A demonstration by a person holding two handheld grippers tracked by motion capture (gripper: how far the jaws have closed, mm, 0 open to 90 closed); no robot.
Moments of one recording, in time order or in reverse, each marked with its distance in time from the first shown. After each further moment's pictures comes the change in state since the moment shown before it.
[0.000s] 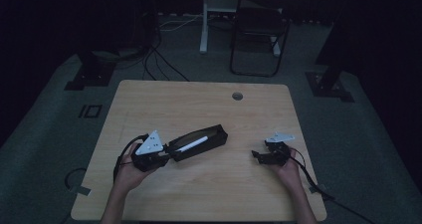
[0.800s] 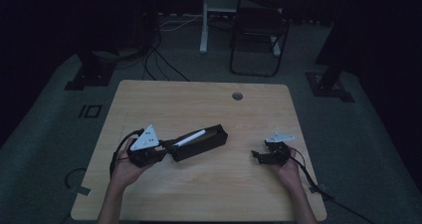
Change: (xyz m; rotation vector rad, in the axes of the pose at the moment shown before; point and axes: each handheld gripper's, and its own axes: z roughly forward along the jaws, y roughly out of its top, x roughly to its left) left arm 0.007 0.012 -0.011 -0.029 0.029 0.014; right arm 0.000 0.000 0.000 0.000 0.000 0.000
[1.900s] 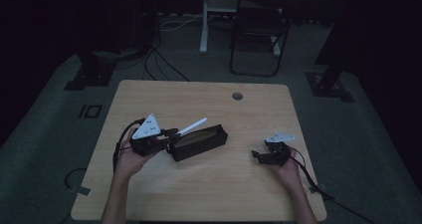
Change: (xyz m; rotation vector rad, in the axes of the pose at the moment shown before) left arm 0.018 0.018 0.008 -0.047 0.024 -0.014; right arm 0.000 0.000 0.000 0.000 0.000 0.000
